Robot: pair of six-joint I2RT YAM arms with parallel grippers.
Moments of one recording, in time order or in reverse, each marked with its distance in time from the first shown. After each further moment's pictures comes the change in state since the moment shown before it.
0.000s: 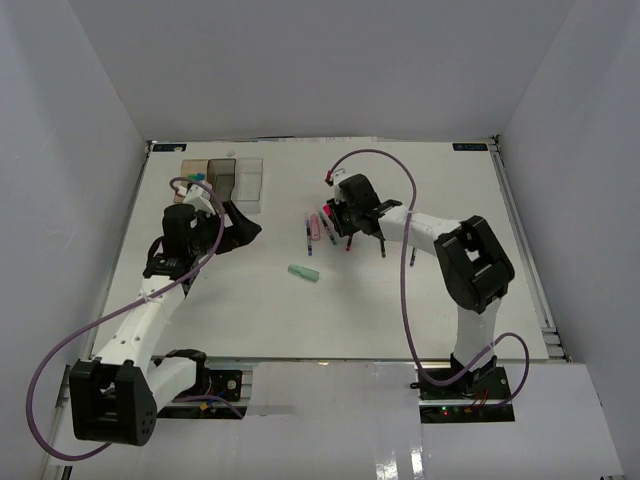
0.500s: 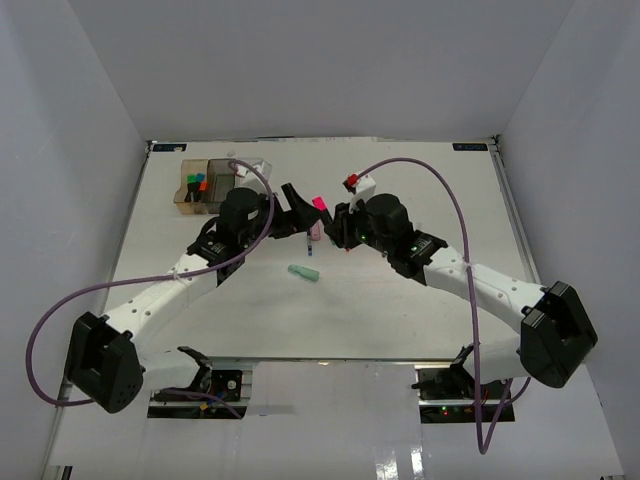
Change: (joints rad) left arm -0.443 0.168 0.204 0.144 -0.196 -0.247; right arm 0.142 -0.589 -0.349 0.191 -0.042 0.201
